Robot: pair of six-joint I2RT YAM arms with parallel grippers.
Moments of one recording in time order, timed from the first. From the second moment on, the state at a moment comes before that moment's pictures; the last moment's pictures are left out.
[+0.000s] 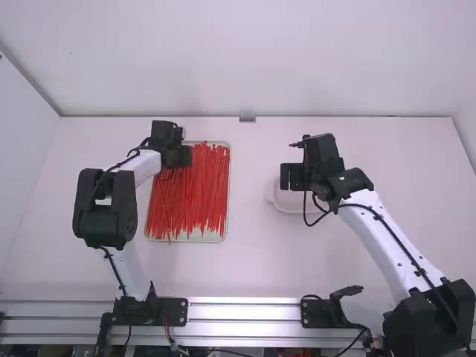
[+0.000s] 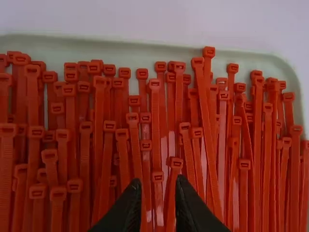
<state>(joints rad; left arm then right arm) 0.00 1.95 1.23 -0.24 0.16 -0.13 0.35 1.32 1.07 -0.68 0.02 0.24</state>
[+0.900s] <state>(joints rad) -0.07 1.95 1.24 -0.33 0.03 -0.14 0.34 1.32 1.07 -0.69 0.01 0.23</state>
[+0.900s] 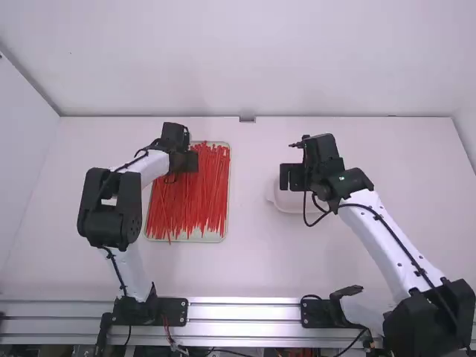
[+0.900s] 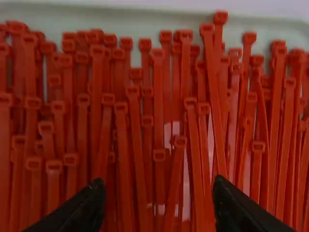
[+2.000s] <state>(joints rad) -0.11 1.99 1.33 -0.39 -0.09 -0.19 0.35 1.32 1.07 -0.68 0.01 0.24</state>
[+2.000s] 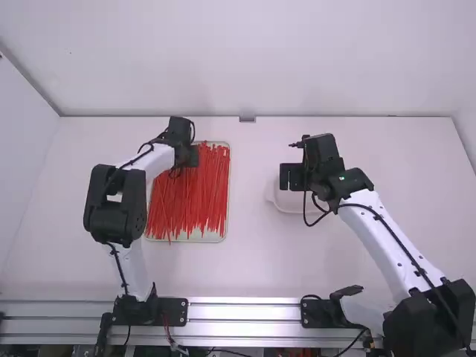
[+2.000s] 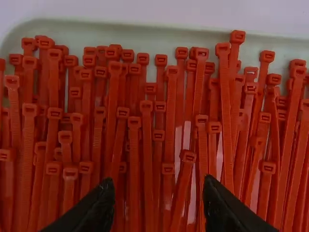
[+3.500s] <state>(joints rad) -0.14 2.06 1.33 -0.37 -0.12 -0.20 0.35 1.32 1.07 -0.71 0.01 0.24</state>
